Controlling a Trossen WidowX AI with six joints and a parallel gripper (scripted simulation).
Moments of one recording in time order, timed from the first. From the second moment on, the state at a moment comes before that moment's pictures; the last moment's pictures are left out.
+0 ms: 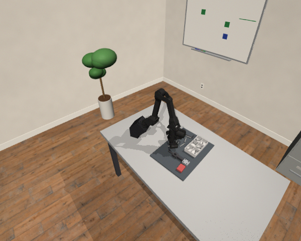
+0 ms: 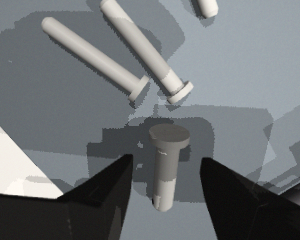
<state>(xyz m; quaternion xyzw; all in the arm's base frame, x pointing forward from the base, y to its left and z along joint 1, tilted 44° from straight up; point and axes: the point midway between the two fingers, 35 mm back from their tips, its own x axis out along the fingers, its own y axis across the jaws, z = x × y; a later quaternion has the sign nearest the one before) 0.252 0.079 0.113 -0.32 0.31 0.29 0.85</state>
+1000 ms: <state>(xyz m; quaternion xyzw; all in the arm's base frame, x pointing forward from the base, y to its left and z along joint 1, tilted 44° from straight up) 0.251 0.079 0.113 -0.32 0.31 0.29 0.84</state>
